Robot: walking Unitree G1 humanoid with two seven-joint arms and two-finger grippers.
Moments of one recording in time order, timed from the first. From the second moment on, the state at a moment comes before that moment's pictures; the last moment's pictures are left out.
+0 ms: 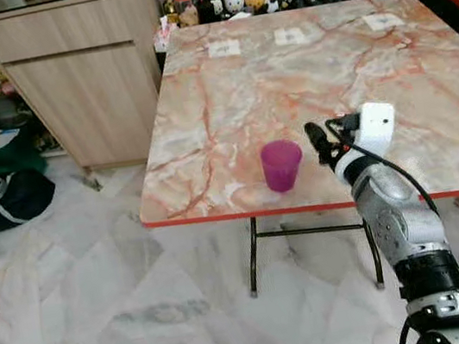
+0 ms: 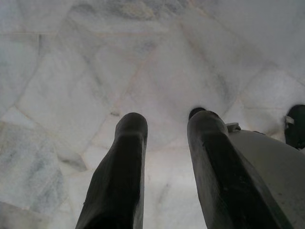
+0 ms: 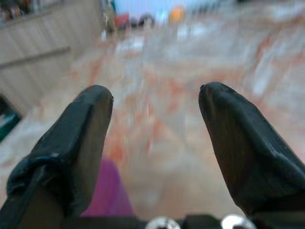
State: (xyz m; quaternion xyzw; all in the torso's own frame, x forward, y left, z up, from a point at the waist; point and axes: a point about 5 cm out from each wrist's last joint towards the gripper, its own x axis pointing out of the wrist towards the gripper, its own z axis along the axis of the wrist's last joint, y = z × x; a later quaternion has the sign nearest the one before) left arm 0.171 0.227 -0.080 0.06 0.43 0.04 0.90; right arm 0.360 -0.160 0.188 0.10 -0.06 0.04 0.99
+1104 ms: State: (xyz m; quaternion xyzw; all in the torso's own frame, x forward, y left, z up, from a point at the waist) left arm 0.185 0.224 -0.074 0.06 0.41 0.03 0.91; right arm 0.320 -0.139 0.174 0.08 -0.14 0.02 0.99
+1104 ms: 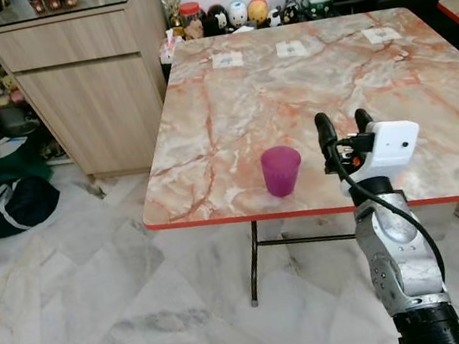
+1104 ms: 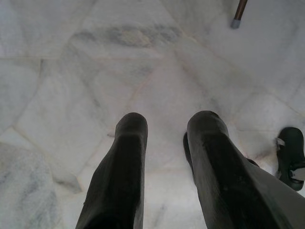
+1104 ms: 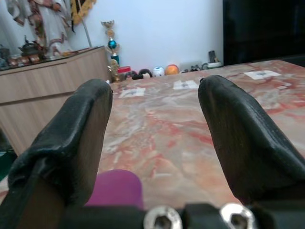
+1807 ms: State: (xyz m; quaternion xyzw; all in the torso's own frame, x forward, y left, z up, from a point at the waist) left arm 0.184 0.228 -0.073 0.06 0.42 0.03 0.91; right arm 0.319 -0.133 0.173 0.08 -0.14 0.03 0.99
